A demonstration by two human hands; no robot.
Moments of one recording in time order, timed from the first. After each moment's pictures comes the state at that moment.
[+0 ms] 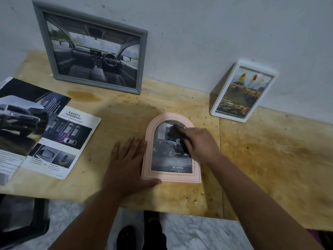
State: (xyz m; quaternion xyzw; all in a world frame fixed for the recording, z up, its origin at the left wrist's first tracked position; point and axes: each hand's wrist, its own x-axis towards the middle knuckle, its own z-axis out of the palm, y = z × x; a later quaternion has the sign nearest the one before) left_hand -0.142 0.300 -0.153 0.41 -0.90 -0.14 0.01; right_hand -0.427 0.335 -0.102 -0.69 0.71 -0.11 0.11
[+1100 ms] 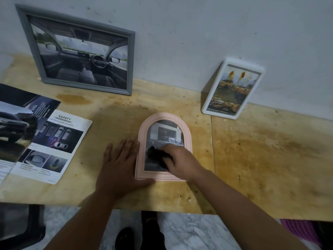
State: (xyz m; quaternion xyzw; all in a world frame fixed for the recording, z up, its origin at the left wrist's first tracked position) left_hand -0.142 0.302 -0.152 0.41 -0.90 -0.14 0.00; right_hand -0.373 0.366 -0.100 -0.67 0.67 -0.16 0.27
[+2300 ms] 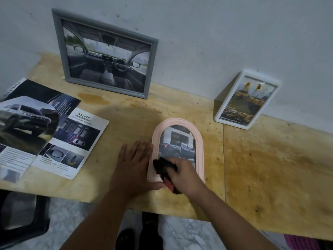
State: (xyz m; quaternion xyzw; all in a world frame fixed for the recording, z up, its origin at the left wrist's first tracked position) left_hand -0.140 0.302 -0.160 0.40 -0.90 -0.15 0.05; right_hand -0.321 0.373 -0.093 -0.49 0.73 -0.23 0.41
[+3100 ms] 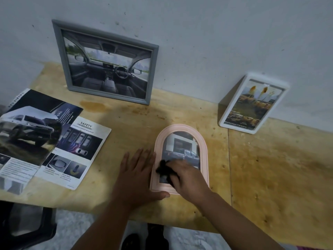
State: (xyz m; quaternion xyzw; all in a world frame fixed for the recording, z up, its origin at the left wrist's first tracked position) left_hand -0.141 0.298 -0.161 0.40 -0.90 -0.16 0.03; right_hand -0.348 0.366 -0.116 -0.69 0.66 -0.15 0.25
